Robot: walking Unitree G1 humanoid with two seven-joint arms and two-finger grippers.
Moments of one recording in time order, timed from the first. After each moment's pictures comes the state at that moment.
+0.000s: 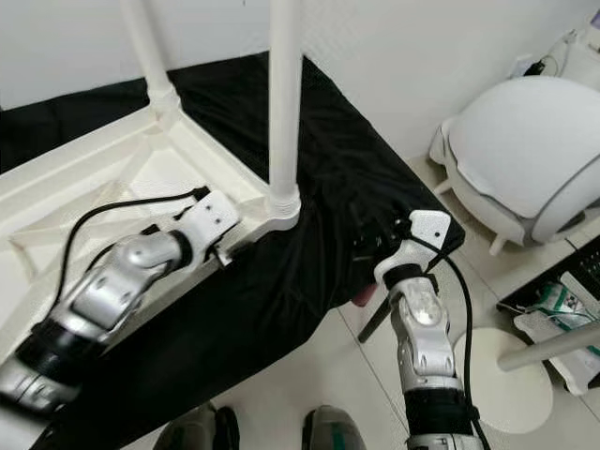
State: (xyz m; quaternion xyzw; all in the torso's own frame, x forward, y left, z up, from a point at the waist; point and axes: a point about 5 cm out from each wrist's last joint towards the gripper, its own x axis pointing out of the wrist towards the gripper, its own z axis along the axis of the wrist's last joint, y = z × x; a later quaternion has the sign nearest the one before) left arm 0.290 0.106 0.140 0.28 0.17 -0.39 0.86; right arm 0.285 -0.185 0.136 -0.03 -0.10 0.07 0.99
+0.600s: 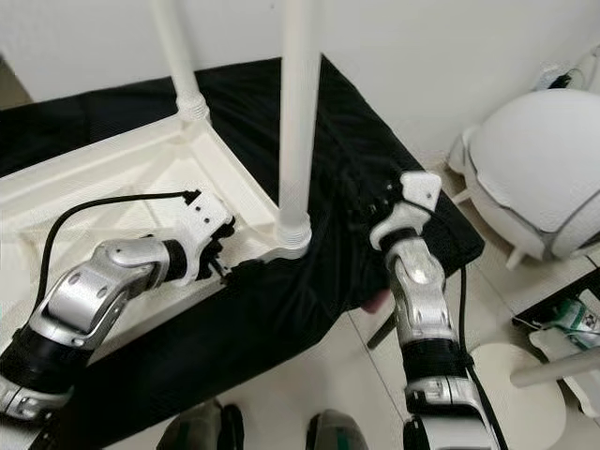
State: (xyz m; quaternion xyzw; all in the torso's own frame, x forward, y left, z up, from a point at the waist) left arm 0.278 0.083 0.152 0.14 0.19 -0.45 0.86; right arm 0.325 -0.171 0.166 -0.05 -0.14 0.12 0.98
